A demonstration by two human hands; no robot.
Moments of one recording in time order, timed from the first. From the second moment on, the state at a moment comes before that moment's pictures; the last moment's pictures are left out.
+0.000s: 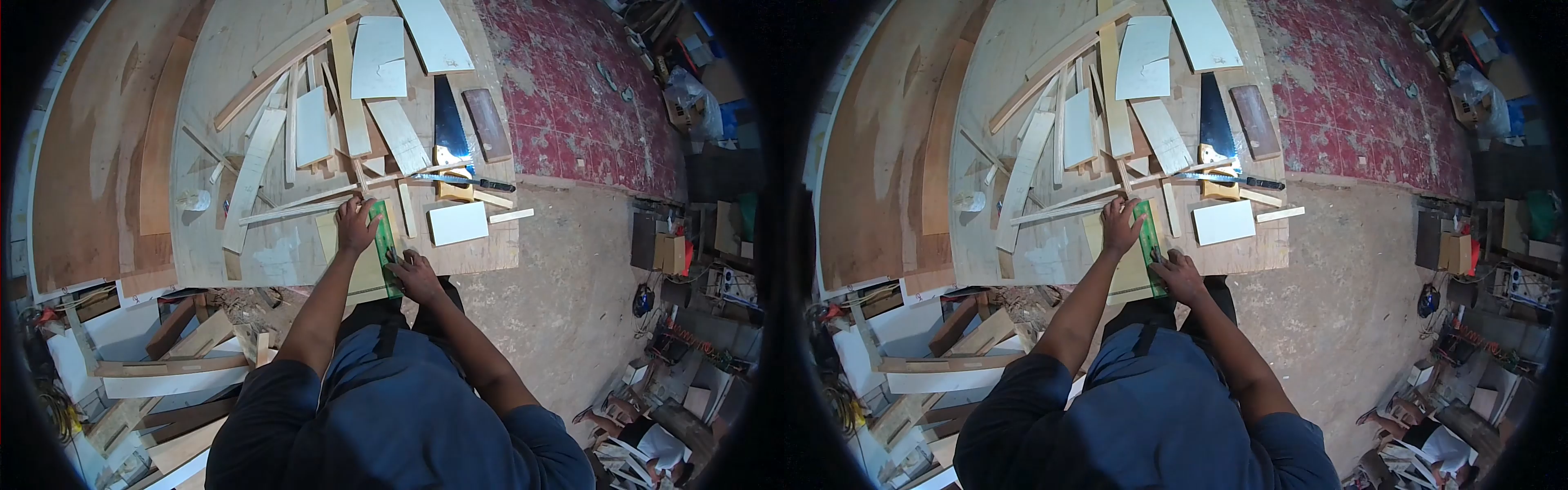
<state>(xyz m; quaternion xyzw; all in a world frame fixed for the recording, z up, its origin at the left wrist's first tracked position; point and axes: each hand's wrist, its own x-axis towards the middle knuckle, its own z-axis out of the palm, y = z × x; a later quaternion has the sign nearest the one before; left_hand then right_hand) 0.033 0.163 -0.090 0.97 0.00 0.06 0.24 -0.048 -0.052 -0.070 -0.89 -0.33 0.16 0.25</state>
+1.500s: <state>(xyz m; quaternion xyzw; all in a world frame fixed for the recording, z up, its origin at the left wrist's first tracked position) 0.029 0.156 -0.094 0.98 -0.03 0.11 0.18 -0.055 -0.059 -0.057 -0.89 -0.36 0.20 0.22</state>
